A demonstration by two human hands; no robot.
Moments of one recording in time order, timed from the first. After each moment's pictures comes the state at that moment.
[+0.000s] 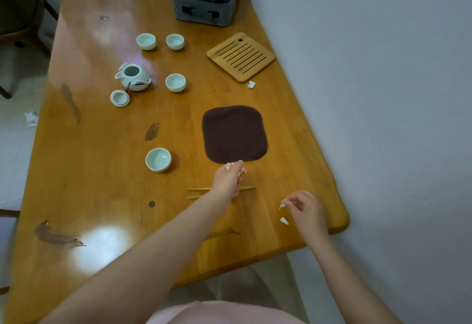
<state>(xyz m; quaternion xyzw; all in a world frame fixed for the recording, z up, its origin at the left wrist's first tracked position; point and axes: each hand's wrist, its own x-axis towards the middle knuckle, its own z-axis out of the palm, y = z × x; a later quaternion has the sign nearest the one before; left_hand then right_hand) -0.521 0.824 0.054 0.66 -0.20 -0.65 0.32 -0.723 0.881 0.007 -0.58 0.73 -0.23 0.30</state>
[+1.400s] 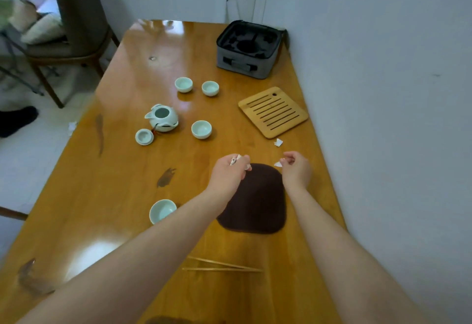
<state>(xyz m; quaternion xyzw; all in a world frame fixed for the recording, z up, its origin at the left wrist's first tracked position) -0.481 0.700 0.116 0.68 -0.32 -0.51 0.42 -0.634 0.602 0.021 -0.55 0.72 -0.31 0.28</state>
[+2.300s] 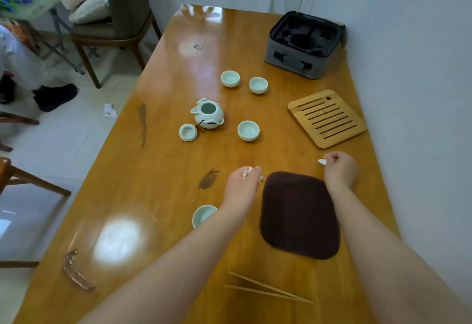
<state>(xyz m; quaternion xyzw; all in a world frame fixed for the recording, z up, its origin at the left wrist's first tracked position) -0.408 0.706 0.080 0.70 -0.20 -0.51 0.45 -0.591 0.541 -0.005 -0.57 0.76 -0.25 0.20</state>
